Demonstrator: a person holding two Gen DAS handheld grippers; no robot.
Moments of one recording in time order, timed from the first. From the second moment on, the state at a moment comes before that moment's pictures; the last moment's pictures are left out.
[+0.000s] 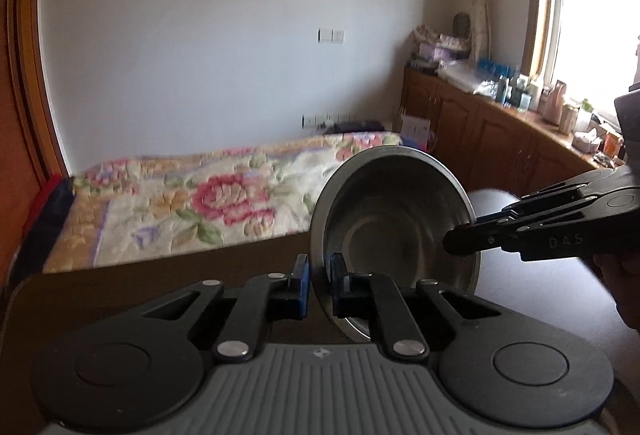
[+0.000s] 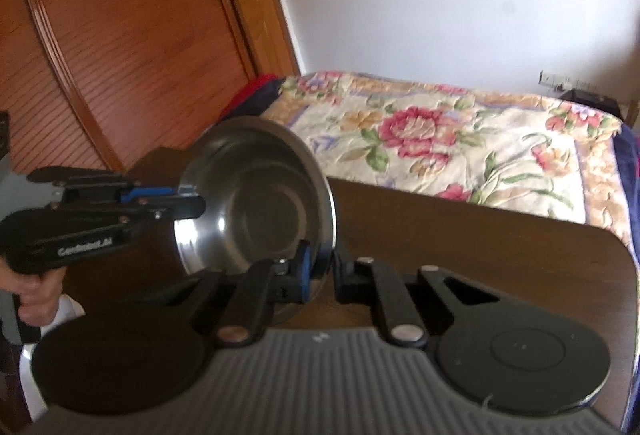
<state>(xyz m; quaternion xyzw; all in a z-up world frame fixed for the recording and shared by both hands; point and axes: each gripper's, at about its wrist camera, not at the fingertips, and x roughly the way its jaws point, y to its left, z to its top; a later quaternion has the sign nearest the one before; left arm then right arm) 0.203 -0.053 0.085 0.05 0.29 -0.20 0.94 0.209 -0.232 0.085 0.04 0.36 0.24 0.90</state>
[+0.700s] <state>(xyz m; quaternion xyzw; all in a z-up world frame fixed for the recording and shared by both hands) 0.054 -0.064 0.118 0.05 0.21 -0.23 0.95 0.082 -0.261 0.126 0.05 0.28 0.22 0.93</state>
